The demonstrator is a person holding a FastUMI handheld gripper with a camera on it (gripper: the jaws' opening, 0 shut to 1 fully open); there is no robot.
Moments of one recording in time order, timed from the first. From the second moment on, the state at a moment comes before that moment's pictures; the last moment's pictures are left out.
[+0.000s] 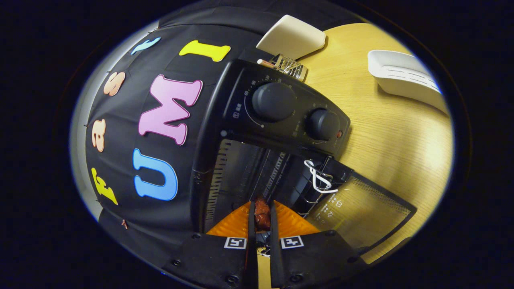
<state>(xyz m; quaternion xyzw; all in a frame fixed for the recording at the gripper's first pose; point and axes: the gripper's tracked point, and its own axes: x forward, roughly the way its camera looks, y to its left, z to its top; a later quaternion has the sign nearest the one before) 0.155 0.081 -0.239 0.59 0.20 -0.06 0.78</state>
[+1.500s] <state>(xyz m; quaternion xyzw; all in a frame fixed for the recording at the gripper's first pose) 0.069 0.120 -0.205 0.17 0.27 0.08 0.95</state>
